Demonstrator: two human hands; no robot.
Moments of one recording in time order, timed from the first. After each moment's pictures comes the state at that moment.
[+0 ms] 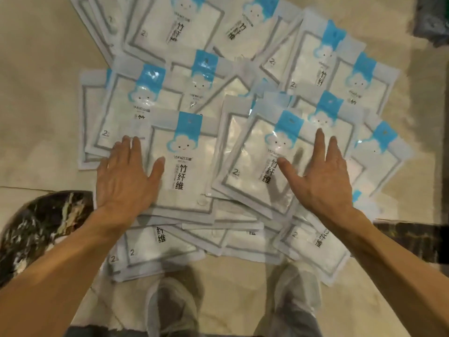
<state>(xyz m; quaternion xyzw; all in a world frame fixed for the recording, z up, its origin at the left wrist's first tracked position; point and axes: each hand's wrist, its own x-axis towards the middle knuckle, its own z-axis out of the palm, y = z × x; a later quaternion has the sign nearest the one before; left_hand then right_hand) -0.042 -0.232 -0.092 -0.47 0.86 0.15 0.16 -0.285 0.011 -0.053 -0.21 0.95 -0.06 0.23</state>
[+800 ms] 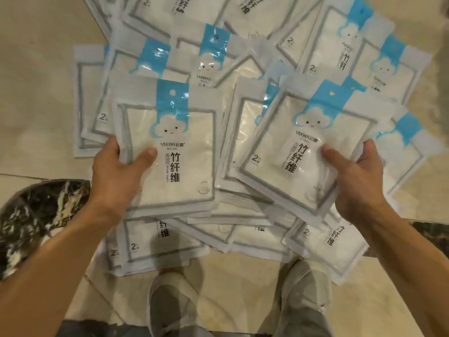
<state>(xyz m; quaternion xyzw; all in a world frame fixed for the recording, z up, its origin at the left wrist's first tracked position) -0.029 -0.232 -0.091 -0.58 0.61 0.53 -0.12 -0.293 0.017 -0.073 0.07 0.78 -0.57 0.25</state>
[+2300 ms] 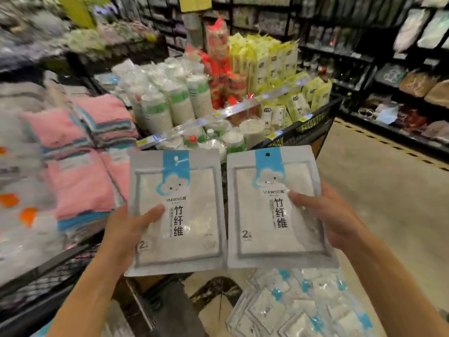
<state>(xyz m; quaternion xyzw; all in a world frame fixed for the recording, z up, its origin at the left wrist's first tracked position) 0.278 -0.162 0.885 -0.62 0.37 0.47 -0.51 -0.090 -0.201 0.894 -0.39 0.55 -0.46 0.58</state>
